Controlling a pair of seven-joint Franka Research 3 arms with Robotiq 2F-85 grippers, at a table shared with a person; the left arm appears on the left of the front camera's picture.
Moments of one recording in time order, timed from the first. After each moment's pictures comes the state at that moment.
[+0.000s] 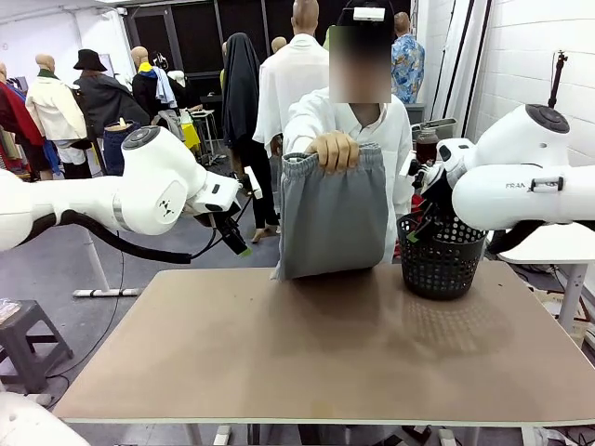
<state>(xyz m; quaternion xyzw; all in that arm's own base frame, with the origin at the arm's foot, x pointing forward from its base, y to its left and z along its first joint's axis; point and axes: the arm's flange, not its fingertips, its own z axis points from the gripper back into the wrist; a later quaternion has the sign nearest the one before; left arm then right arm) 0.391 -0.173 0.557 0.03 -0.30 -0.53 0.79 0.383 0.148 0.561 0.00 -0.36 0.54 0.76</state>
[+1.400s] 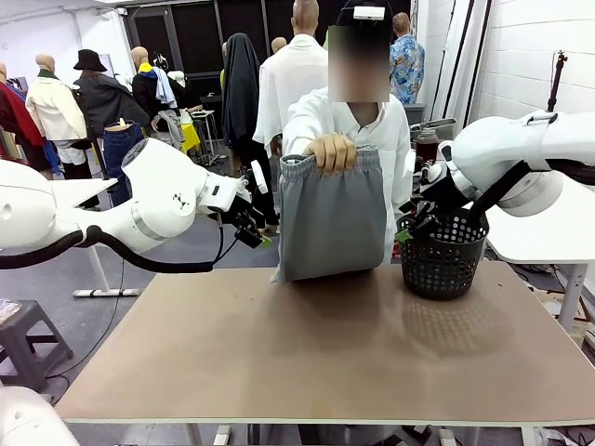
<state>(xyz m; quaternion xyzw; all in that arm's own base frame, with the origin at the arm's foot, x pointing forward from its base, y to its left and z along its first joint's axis) 0.413 -0.186 0.551 -0.05 -0.39 -0.59 0.71 0.412 0.141 0.548 0.13 -0.39 0.61 0.68</state>
